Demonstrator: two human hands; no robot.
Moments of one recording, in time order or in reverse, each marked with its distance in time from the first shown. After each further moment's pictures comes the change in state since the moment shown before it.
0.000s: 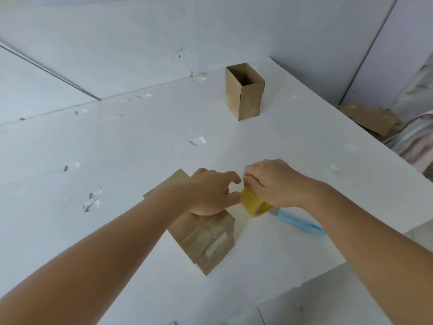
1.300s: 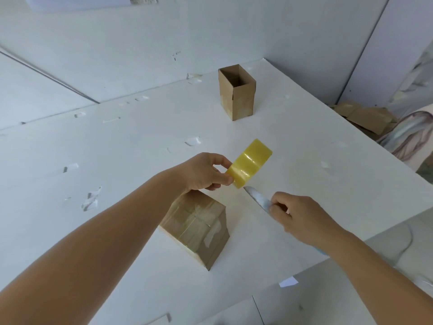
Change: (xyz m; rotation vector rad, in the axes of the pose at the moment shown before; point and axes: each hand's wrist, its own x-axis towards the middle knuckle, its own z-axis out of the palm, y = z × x) left_hand 0.027 -0.012 -0.003 -0.739 0.100 -0.122; right_hand -0.089 0.027 0.044 0.313 0.106 0.325
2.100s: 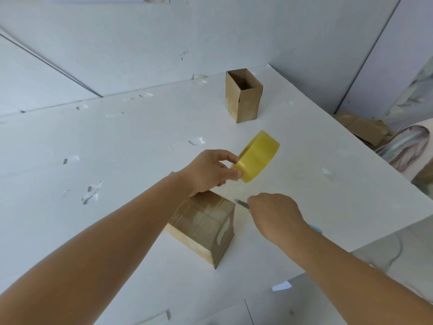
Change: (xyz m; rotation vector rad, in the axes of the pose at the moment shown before) left_hand -0.011 -0.002 0.004 -0.147 0.099 0.154; right_hand 0.020 -0.075 0.018 -0.683 -0.152 -0.002
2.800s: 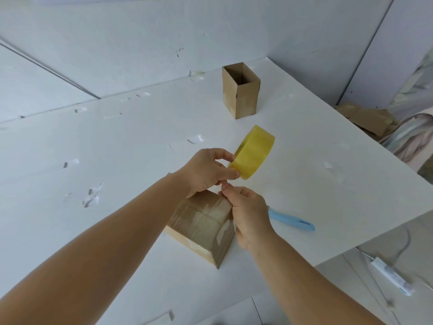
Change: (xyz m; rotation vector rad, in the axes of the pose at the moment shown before) left_hand 0.001 0.001 0.002 -0.001 0.031 -0.066; right_hand 0.010 -0.051 0.002 2.065 0.127 0.448
